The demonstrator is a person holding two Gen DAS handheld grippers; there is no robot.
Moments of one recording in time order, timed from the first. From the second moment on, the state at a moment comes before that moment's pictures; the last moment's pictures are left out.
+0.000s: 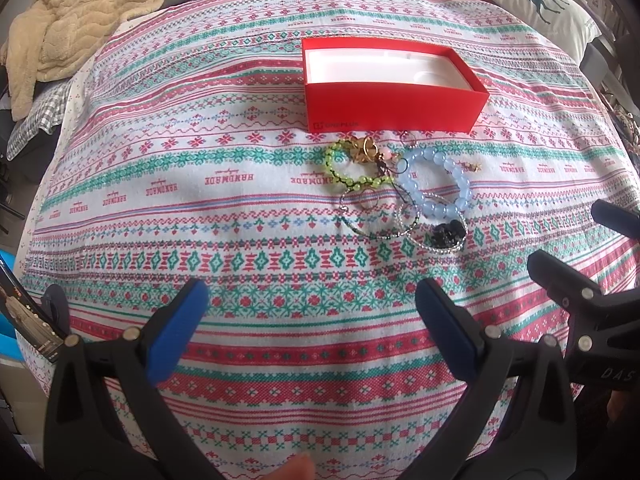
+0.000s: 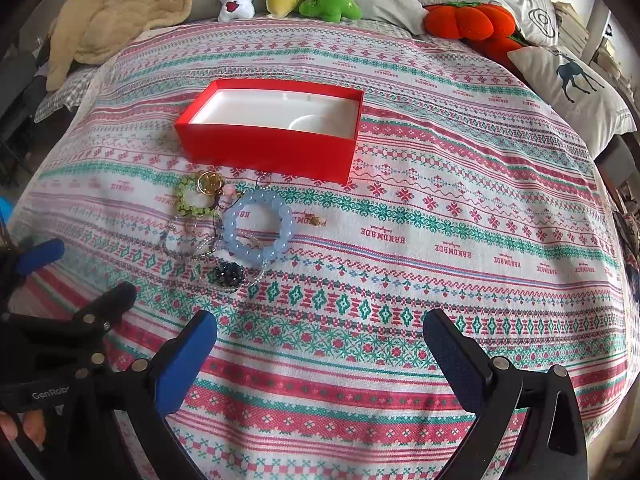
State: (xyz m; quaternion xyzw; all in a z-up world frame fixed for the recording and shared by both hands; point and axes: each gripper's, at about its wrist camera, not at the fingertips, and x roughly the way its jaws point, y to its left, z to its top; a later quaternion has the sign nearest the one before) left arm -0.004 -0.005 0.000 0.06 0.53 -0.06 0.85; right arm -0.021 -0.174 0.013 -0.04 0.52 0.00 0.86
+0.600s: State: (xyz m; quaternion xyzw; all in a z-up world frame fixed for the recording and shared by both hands) left arm -0.001 -0.005 0.002 0.06 0.52 -0.06 0.85; right arm -0.021 -0.175 0.015 -0.04 0.51 -0.01 0.86
